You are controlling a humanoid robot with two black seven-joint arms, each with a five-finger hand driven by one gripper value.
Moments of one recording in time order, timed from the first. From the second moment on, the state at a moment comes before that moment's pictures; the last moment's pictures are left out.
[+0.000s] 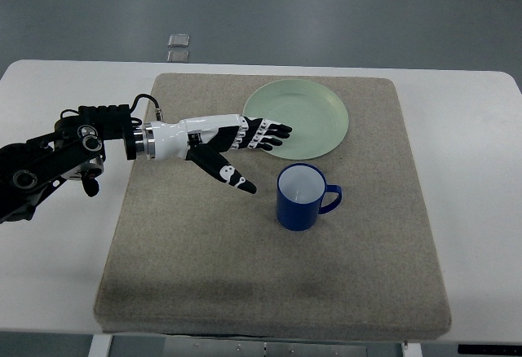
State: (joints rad) left arm -0.81 0.39 -0.49 -1.03 0.97 -0.61 -0.35; right arm 0.02 0.00 0.03 0.08 -0.03 0.19 0.19
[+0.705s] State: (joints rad) left arm -0.76 0.27 -0.48 -0.97 0.97 -0.51 -0.36; right arm 0.02 0.00 0.03 0.08 -0.03 0.19 0.19
